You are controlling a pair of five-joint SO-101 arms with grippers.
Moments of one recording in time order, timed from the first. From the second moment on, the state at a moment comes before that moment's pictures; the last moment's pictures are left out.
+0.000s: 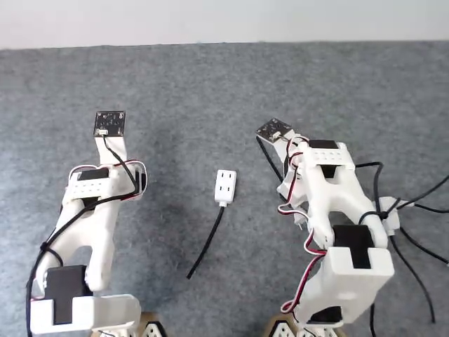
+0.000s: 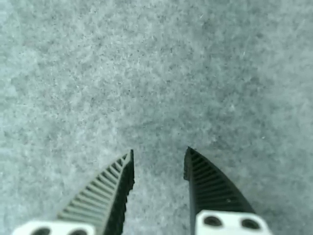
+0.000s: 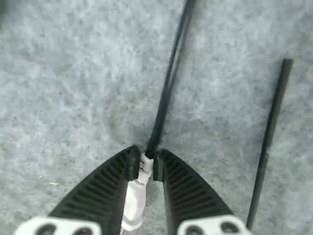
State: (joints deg) left arm -10.5 -3.9 43.7 40.9 1.6; right arm -1.6 13.2 20.9 60.0 39.2
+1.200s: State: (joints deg) left arm -10.5 -3.9 43.7 40.9 1.6; right arm -3.7 10.5 19.0 67.5 25.7
